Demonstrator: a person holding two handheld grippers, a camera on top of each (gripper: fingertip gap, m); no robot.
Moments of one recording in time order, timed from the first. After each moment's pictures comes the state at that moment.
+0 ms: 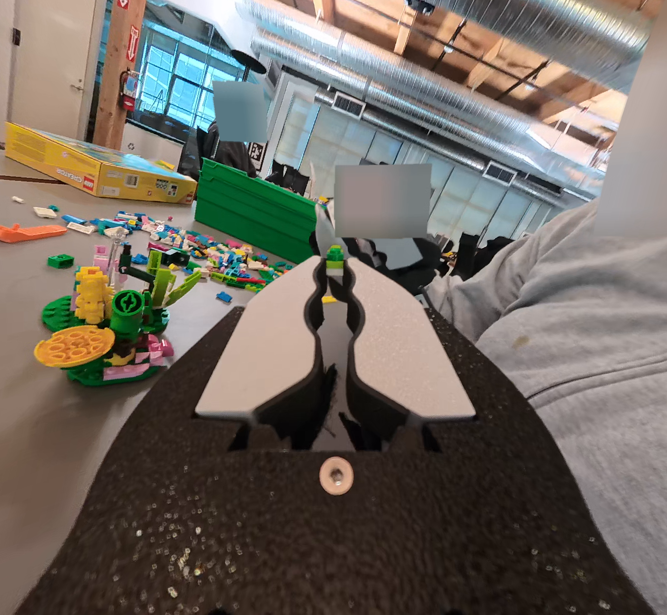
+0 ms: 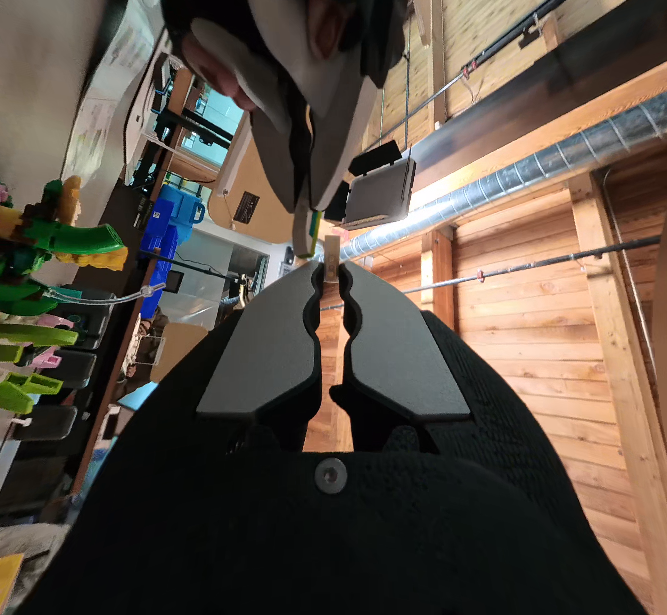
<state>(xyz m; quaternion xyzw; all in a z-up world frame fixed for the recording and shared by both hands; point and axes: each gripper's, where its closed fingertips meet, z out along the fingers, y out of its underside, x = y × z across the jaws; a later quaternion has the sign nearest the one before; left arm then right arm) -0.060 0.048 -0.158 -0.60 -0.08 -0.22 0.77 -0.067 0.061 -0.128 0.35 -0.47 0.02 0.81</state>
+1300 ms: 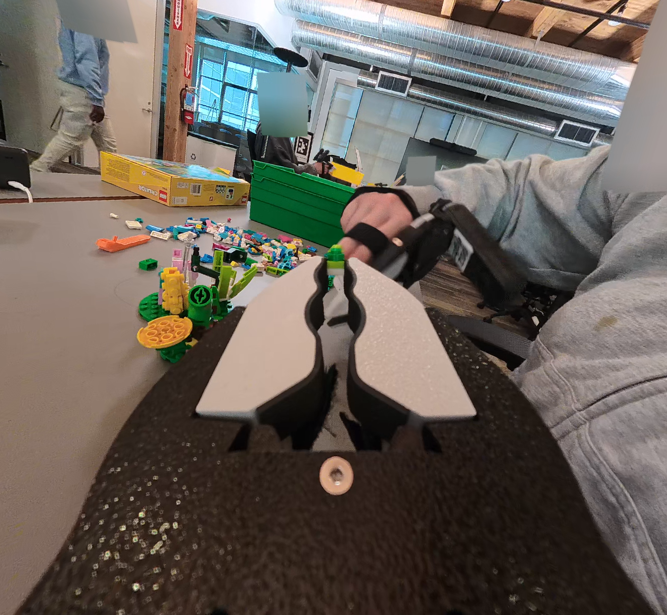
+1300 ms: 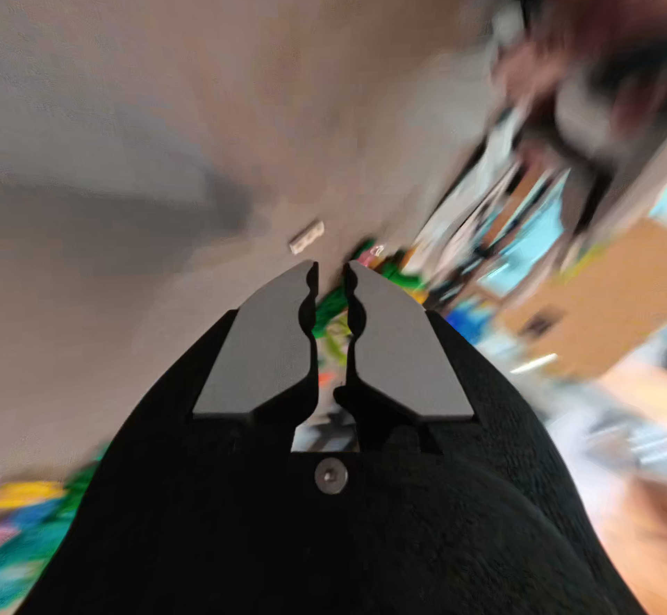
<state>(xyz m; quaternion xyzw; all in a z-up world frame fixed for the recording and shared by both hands) -0.080 0.038 -0.166 -0.63 -0.08 -0.12 0.76 -0.053 0.116 -0.254 0.41 -0.80 0.05 0.42</state>
